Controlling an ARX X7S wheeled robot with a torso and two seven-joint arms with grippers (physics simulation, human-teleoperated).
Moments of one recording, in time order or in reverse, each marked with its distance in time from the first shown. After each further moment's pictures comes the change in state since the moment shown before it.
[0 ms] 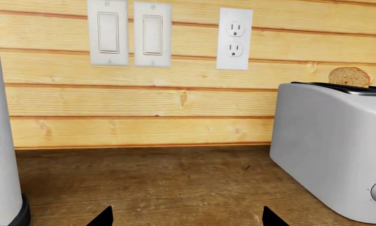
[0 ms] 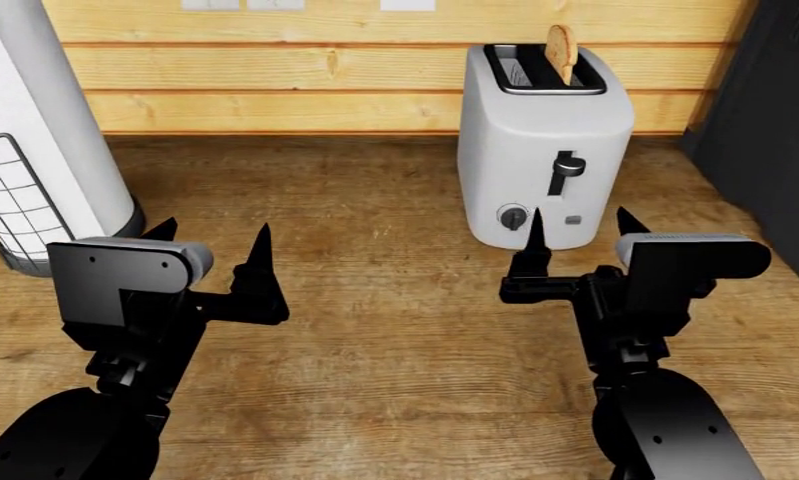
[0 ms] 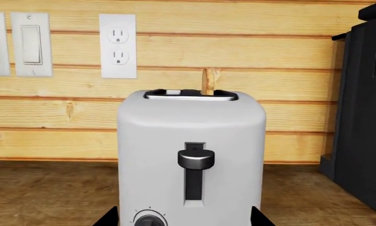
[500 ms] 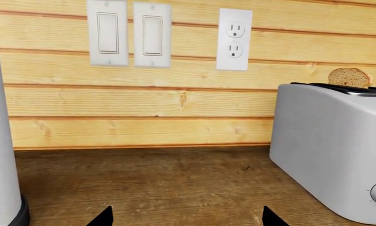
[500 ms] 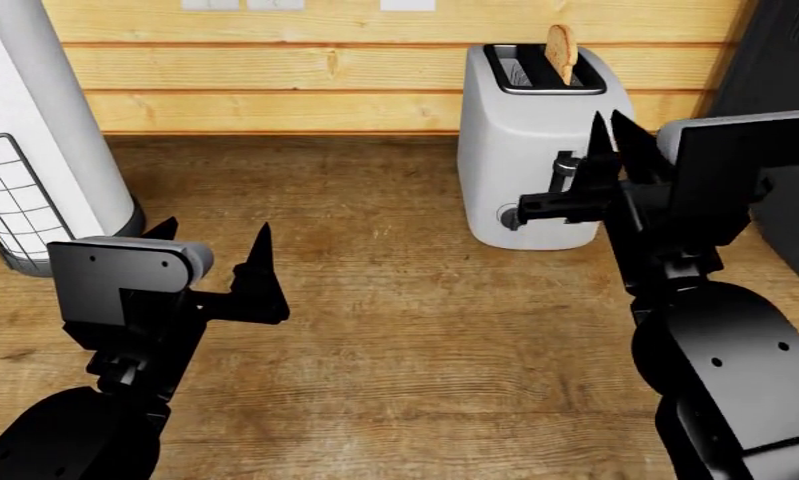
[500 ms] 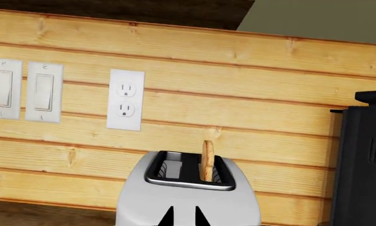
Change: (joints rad) left arm -0.002 -0.006 0.006 -0.005 -0.009 0.008 -0.008; right arm 0.284 0.071 0.005 -0.143 0.075 0.320 0.009
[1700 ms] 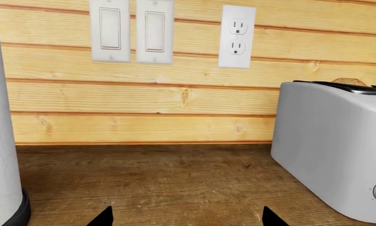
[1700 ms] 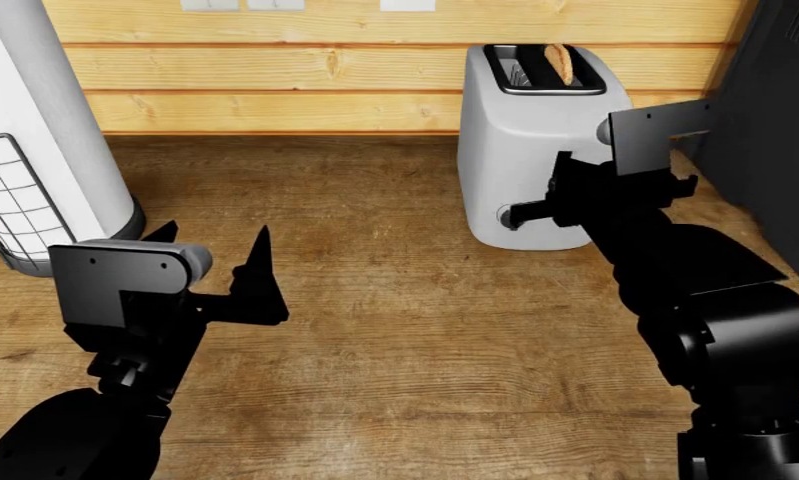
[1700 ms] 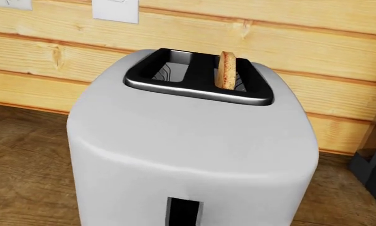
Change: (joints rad) left arm 0.010 -0.012 0.006 -0.020 -0.021 0.025 -0.016; right arm 0.243 0.040 -0.119 0.556 0.037 0.051 -0.144
